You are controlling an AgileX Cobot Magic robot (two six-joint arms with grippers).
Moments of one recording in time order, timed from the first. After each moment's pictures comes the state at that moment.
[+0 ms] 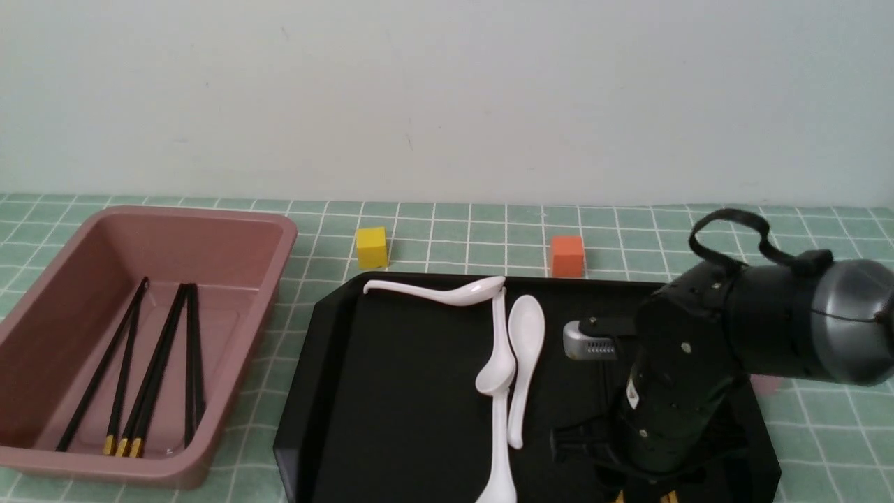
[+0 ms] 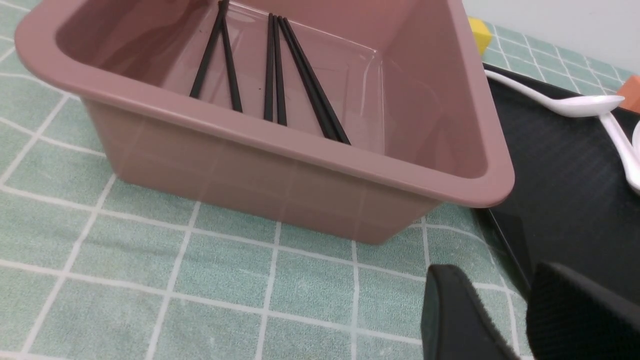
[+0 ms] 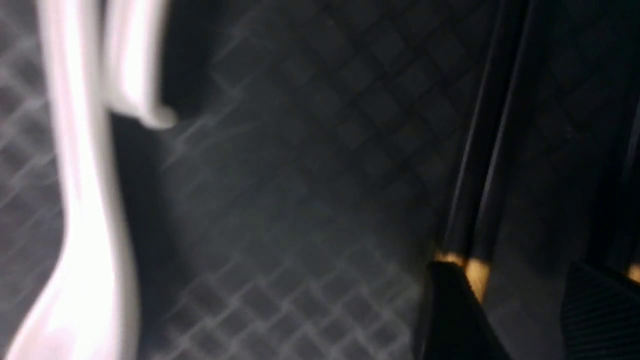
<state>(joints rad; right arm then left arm) 0.57 1.81 -1.03 -0.01 0.73 0.65 -0.12 -0.01 0.03 -0.05 0.38 -0.31</state>
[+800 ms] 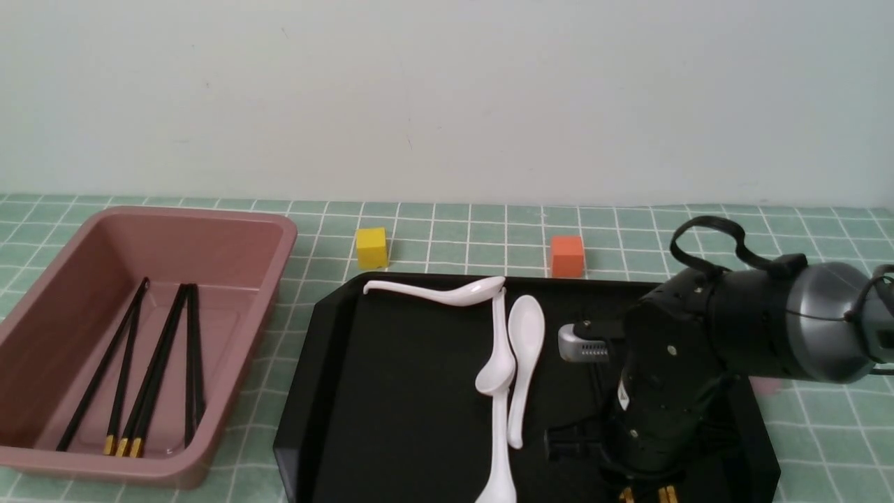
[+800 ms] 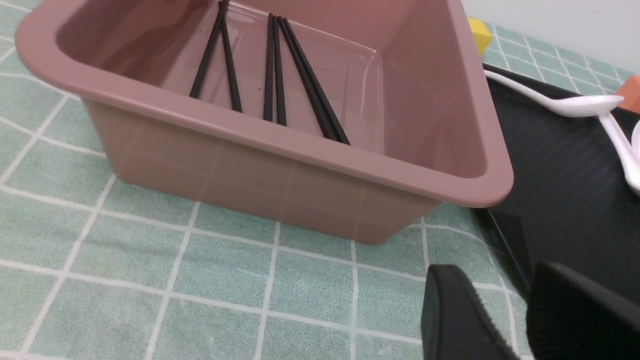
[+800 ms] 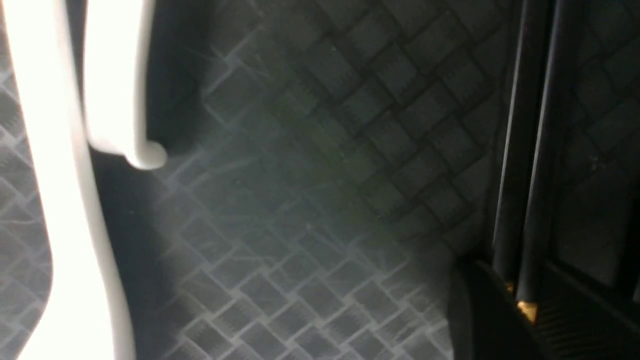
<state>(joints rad) 0.57 1.84 -1.05 -0.01 0.72 0.66 -0.12 -0.01 0.03 -0.05 0.38 -0.31</state>
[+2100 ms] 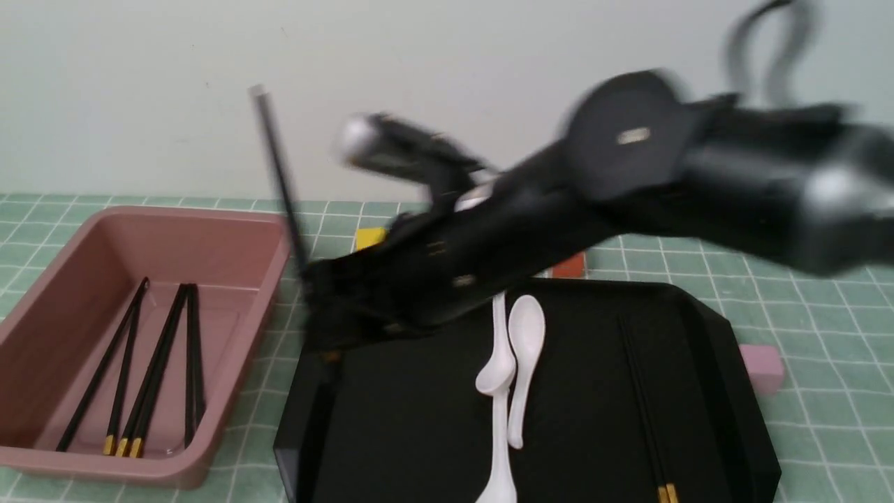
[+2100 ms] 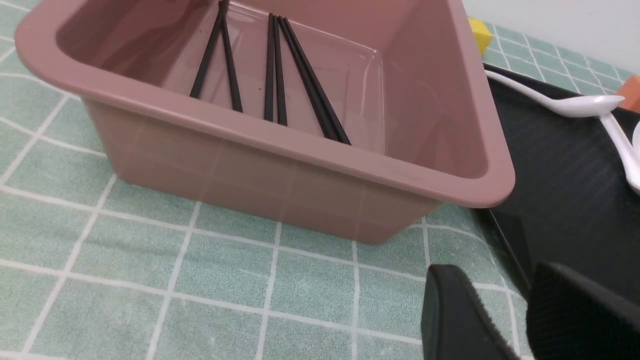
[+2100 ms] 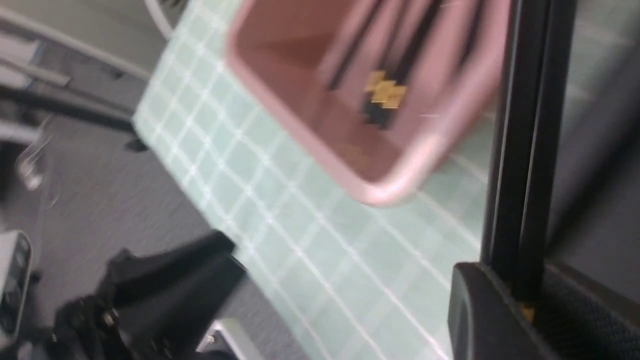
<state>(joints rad) 0.75 1.85 -1.54 0.83 0.71 -0.18 -0.12 -0.01 0.03 -0.05 0.38 -0.31</state>
